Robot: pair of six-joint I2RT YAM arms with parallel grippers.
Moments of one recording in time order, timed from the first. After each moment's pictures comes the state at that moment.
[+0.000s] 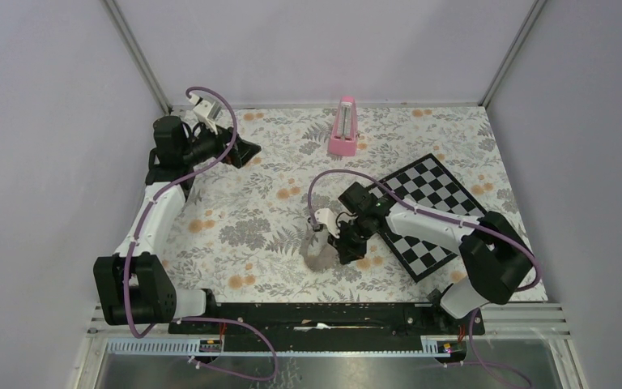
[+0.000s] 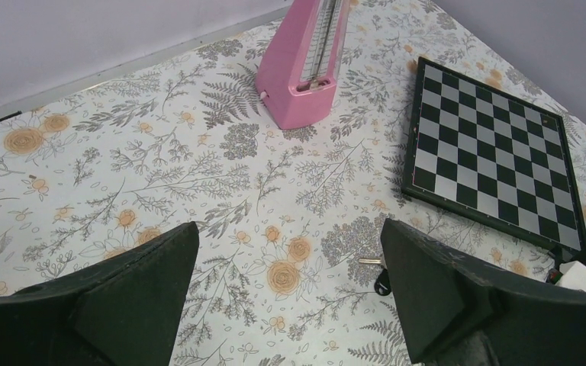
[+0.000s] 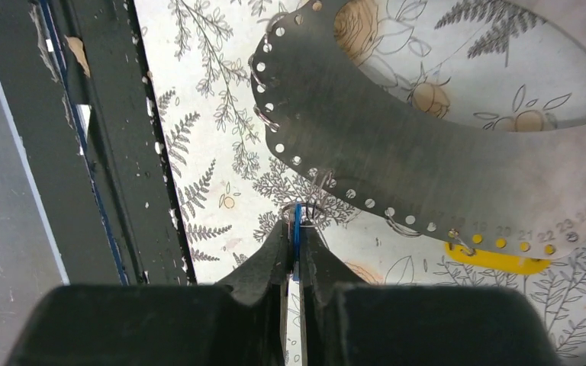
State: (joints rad) left arm 0.05 1.31 1.03 0.02 0.82 -0.04; right arm 0.79 1.55 0.93 -0.62 -0.56 -0.50
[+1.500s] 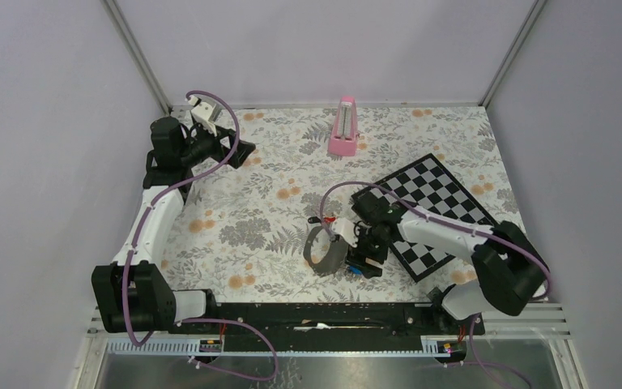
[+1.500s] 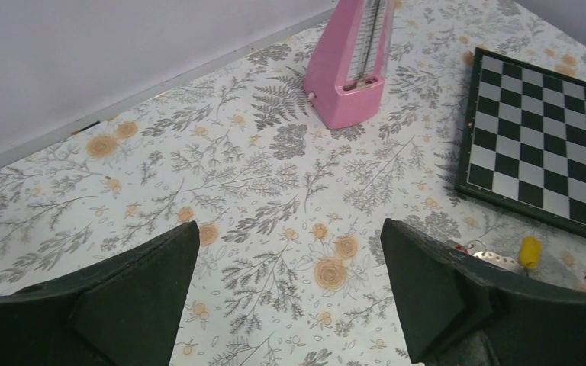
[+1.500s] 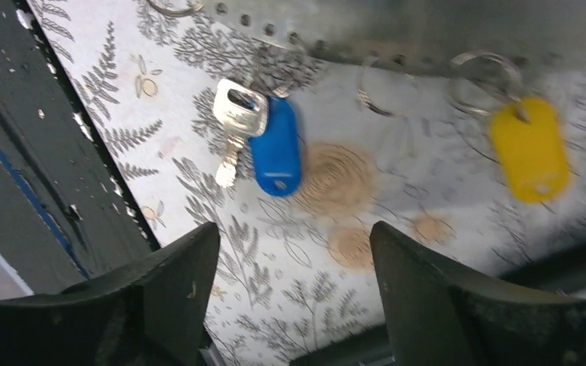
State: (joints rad) left arm 0.05 1.27 1.03 -0.01 0.74 0.07; right arm 0.77 1.49 0.81 -0.73 -0.34 -0.54
